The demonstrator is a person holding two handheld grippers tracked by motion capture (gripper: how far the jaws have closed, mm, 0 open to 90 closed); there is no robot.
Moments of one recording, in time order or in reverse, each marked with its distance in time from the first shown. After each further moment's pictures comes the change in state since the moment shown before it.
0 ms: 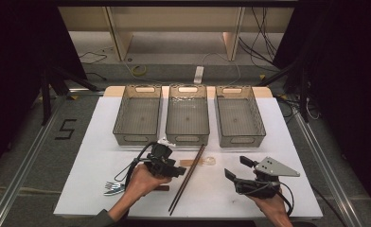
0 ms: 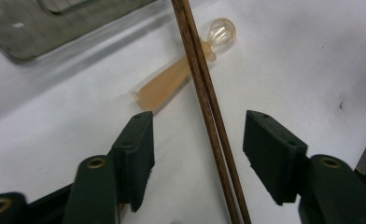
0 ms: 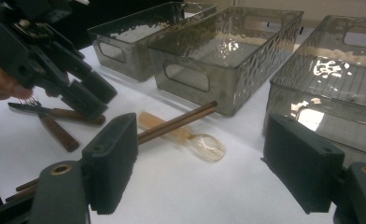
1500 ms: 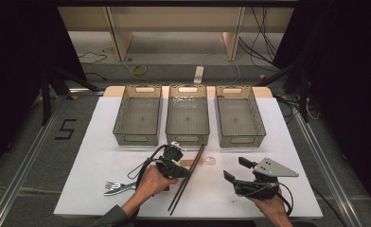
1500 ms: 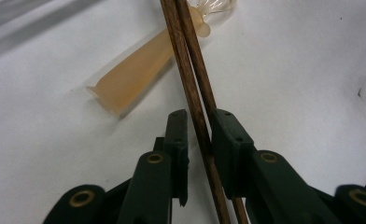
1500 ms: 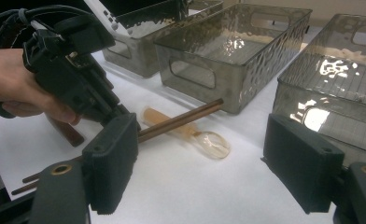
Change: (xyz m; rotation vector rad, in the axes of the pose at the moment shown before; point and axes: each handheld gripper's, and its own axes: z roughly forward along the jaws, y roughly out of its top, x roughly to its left) left arm 0.000 0.003 0.038 0.105 -0.047 0.004; right arm 0.002 -0.001 0.000 0.013 0.017 -0.017
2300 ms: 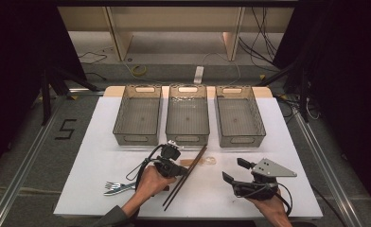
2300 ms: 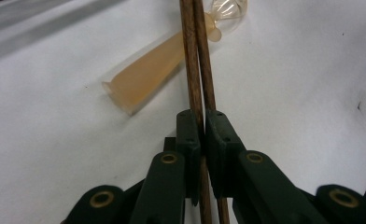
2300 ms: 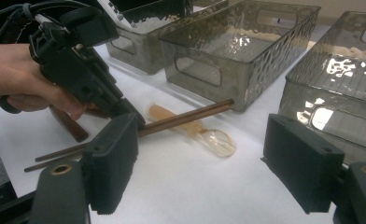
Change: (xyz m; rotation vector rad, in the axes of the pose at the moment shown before) left arm 0.005 -0.002 -0.003 -0.027 0.004 -0.050; right arm 0.002 0.000 0.002 0.009 0.016 -0.013
